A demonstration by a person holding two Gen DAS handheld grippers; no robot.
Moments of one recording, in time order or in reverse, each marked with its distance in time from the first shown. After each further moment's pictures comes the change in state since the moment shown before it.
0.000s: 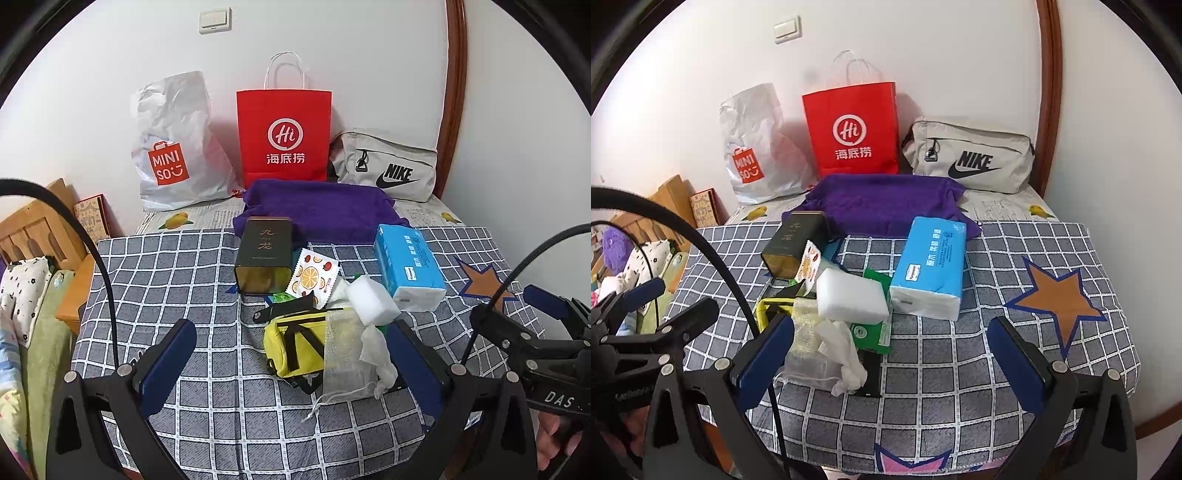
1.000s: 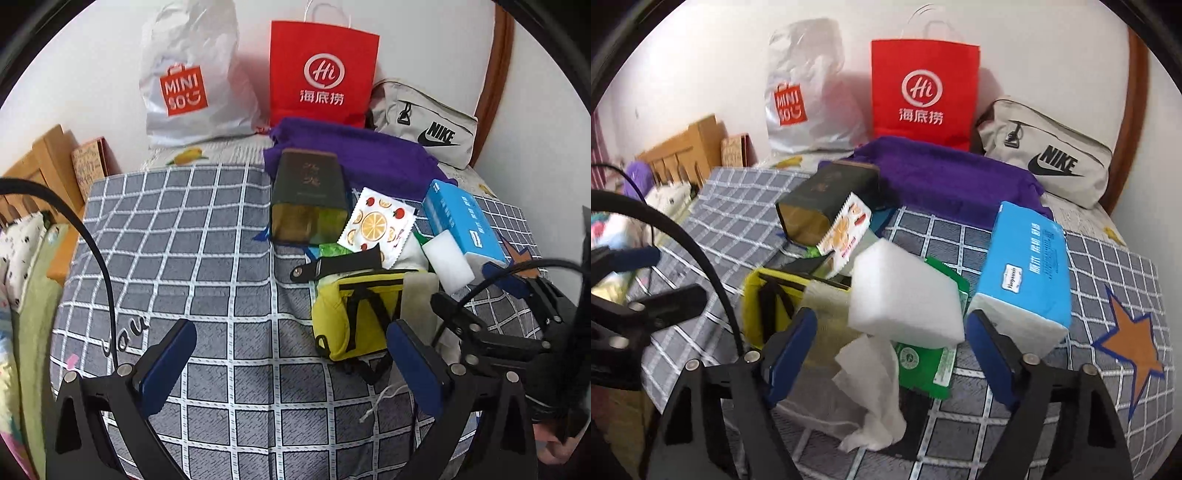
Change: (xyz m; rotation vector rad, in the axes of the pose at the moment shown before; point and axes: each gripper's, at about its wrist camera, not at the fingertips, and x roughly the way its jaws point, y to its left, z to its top) left arm 0.080 0.055 -0.026 -0.086 0.186 0.008; right arm 0.119 0.060 -0.021 -0.253 0.042 0.094
